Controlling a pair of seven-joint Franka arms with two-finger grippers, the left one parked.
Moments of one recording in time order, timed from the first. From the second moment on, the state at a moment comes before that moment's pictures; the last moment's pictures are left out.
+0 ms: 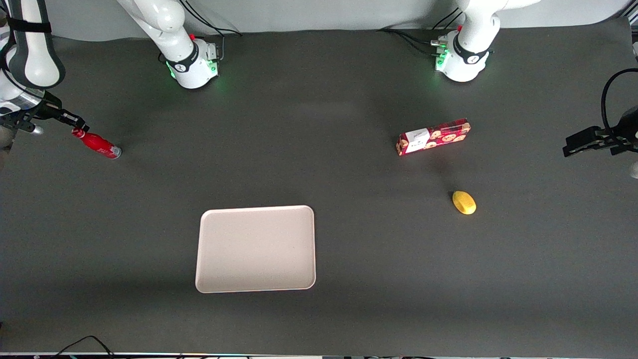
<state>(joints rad) -0.67 -0.17 -0.08 -2.59 0.02 2.38 -0.37</state>
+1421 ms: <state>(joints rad) -0.67 -0.48 0.05 -1.96 -0.02 1.40 -0.37</state>
